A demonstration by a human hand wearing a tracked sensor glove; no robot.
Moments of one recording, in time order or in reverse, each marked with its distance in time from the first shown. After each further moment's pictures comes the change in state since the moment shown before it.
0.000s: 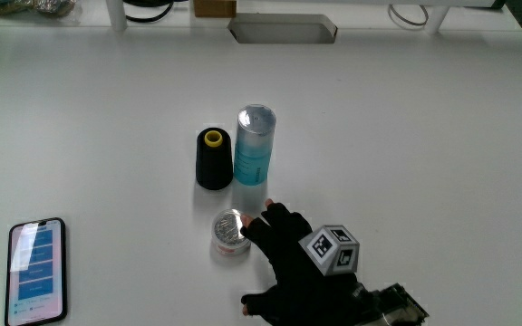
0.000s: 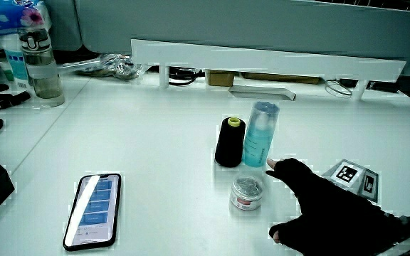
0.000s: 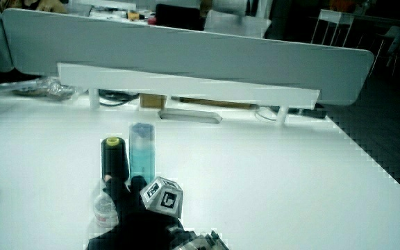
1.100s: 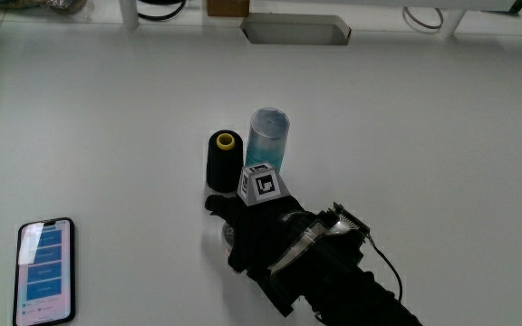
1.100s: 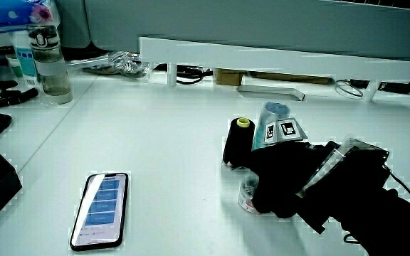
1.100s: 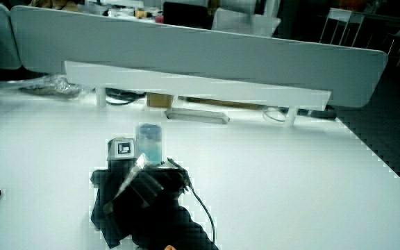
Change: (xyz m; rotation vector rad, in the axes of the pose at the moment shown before) arm -0.070 0.105 0.021 -0.356 -0.471 -0.242
